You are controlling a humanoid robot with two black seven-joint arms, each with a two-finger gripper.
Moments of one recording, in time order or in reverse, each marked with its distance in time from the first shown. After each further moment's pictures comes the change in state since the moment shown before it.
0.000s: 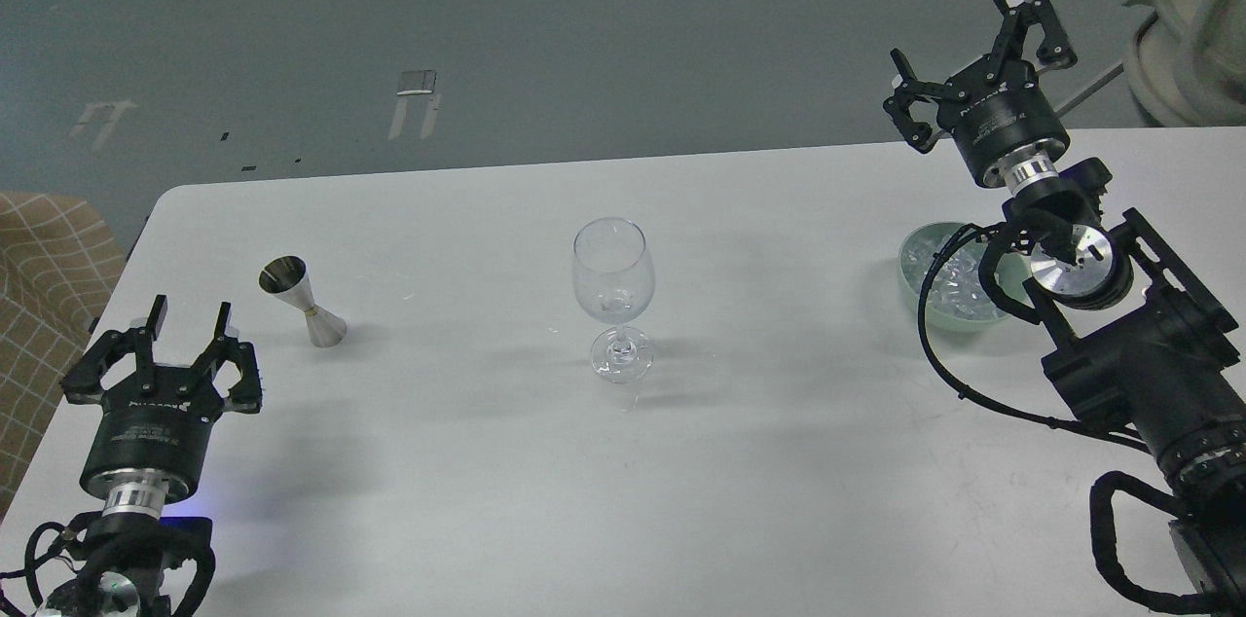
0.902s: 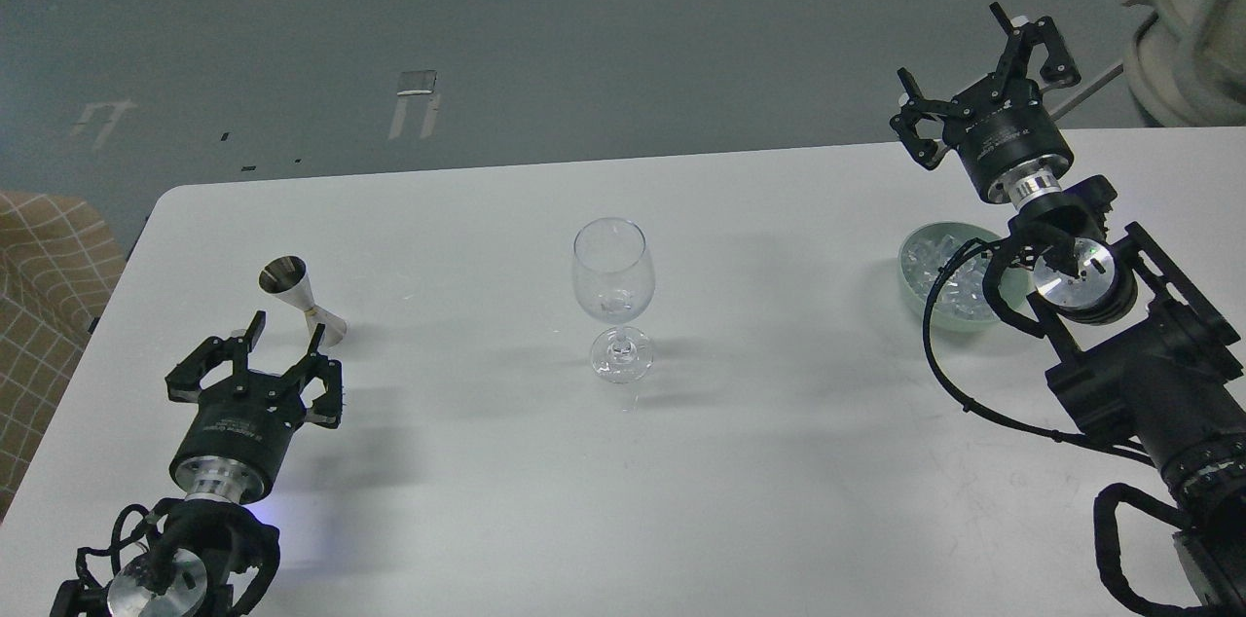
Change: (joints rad) left arm 0.009 0.000 0.165 -0.032 0.013 0.134 0.009; right arm -0.028 -0.003 0.002 0.000 0.000 -0.021 0.000
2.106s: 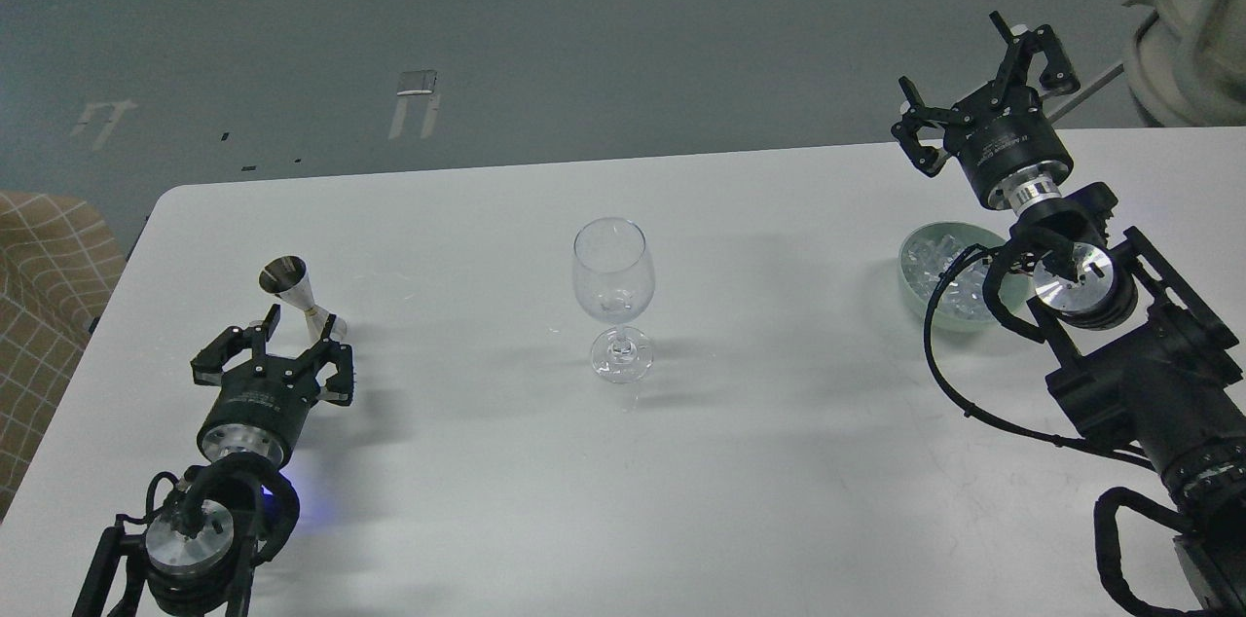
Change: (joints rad) left arm -0.193 0.000 -0.021 0.273 -0.011 -0.017 -0.014; right arm -0.005 0.000 -0.004 -0.003 -0.004 -0.013 0.000
